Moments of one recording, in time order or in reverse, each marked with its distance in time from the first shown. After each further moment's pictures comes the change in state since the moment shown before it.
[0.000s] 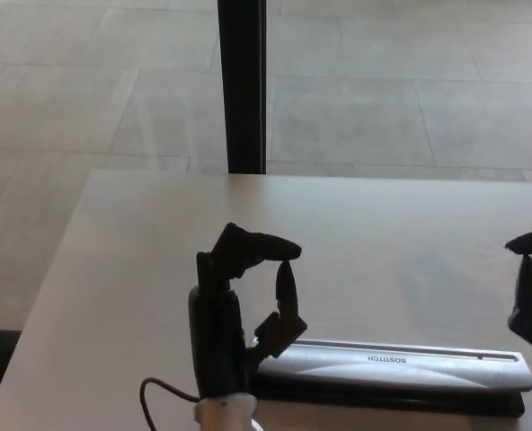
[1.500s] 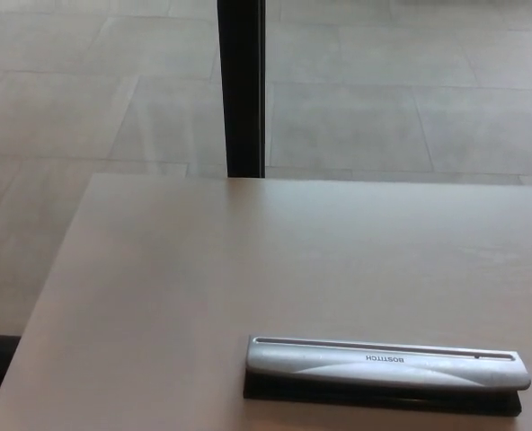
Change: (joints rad) left_arm 0.383 0.471 1.038 0.499 -0.463 0.327 -0.254; right_arm 0.235 -0.297 -1.080 0.645 0.510 0.436 0.146
